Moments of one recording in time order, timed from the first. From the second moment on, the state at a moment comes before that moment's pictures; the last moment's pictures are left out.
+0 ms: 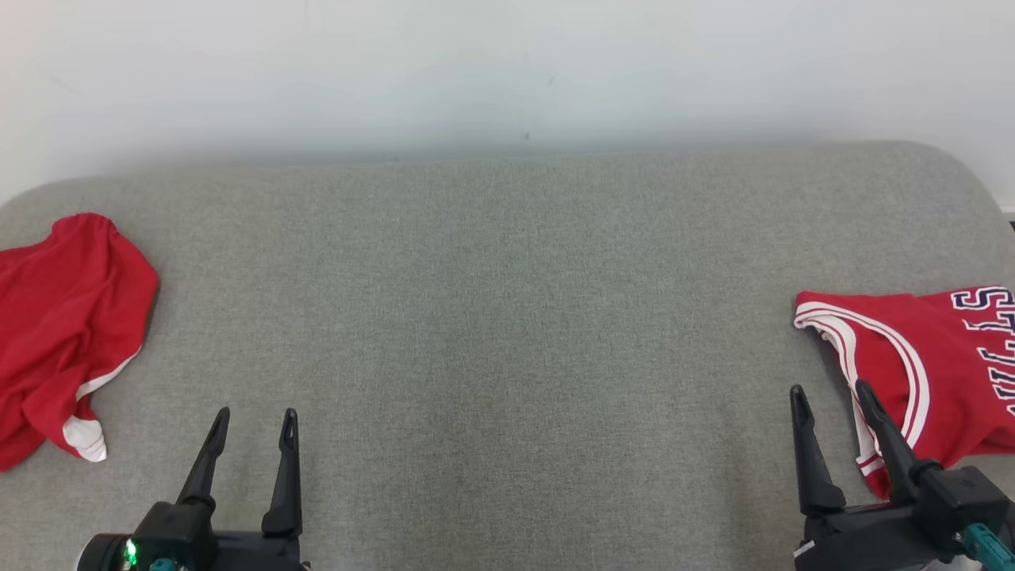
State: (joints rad) left arm -0.16 0.17 -0.15 0.07 -0.17 0.13 -0.26; right arm -0.02 -0.16 0.13 -0.05 0.12 0.13 -0.18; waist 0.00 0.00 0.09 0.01
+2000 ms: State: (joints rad) left arm -0.11 0.18 -0.10 0.05 -0.25 0.17 -0.26; right arm 0.03 -0.15 0.19 -0.13 0.13 0.13 -0.10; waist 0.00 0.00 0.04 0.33
